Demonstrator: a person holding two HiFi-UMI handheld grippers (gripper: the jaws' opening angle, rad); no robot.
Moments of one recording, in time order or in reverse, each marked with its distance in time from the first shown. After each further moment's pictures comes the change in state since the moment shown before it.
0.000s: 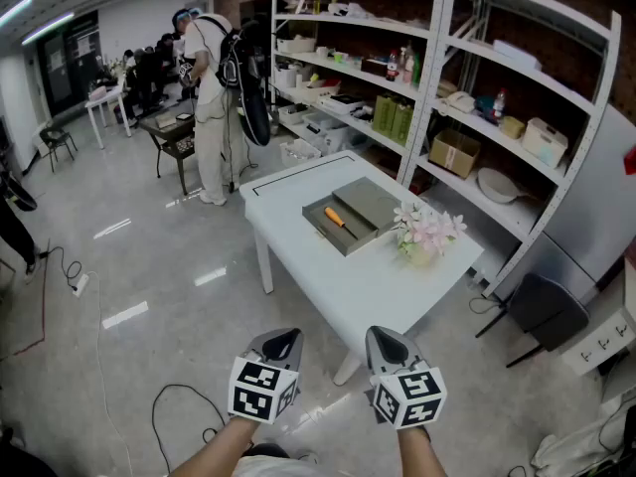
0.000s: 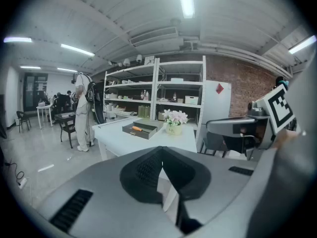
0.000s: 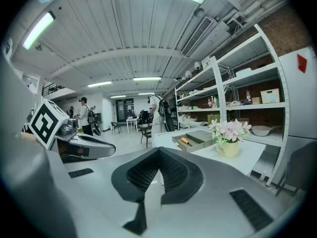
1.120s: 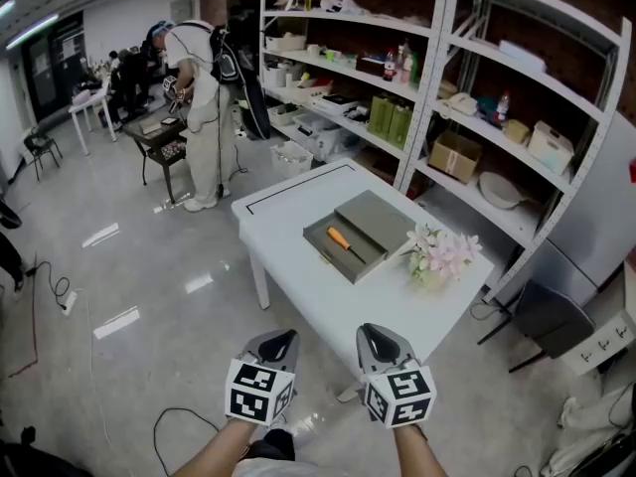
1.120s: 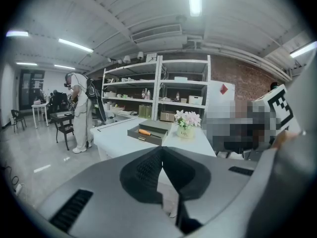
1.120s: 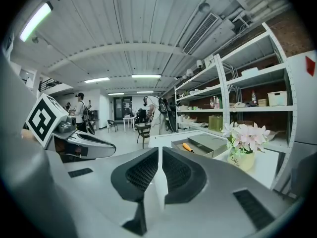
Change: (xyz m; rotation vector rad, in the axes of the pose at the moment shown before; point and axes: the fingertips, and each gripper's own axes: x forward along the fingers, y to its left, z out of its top) left arm 0.074 0.092 0.028 -0.002 0.004 -0.036; right arm 0.122 -0.011 0.024 -0.031 0.007 -0.035
